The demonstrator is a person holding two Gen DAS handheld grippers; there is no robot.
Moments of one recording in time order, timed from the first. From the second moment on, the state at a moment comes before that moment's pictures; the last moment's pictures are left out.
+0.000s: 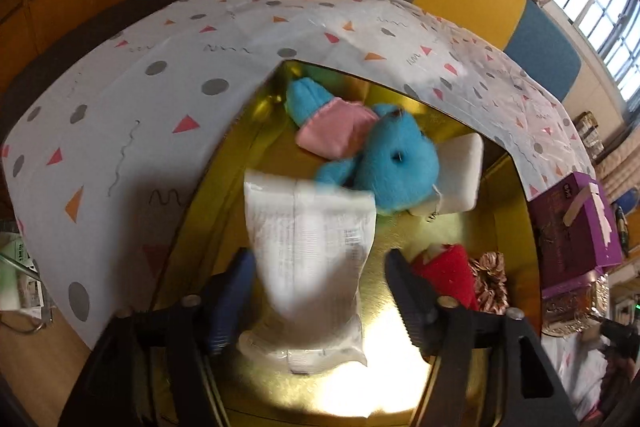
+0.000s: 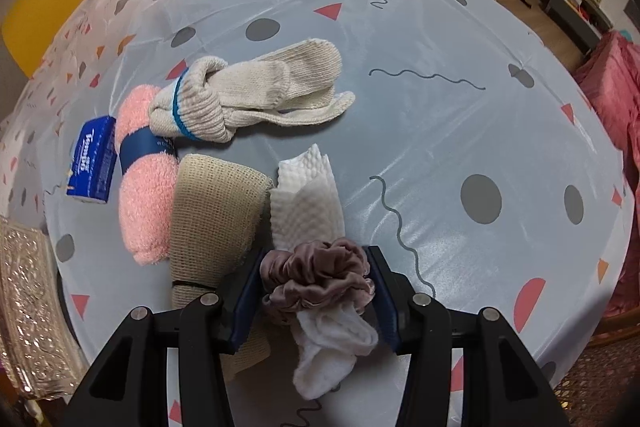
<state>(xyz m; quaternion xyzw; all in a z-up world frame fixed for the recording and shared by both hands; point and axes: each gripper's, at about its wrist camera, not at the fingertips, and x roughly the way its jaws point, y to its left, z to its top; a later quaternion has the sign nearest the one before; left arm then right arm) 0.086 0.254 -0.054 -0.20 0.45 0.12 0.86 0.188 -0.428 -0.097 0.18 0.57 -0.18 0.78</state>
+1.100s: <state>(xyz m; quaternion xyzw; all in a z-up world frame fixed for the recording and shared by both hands) 0.046 0.135 -0.004 -0.09 0.41 0.00 0.91 0.170 -0.414 -0.041 0.21 0.51 -0.15 0.82</state>
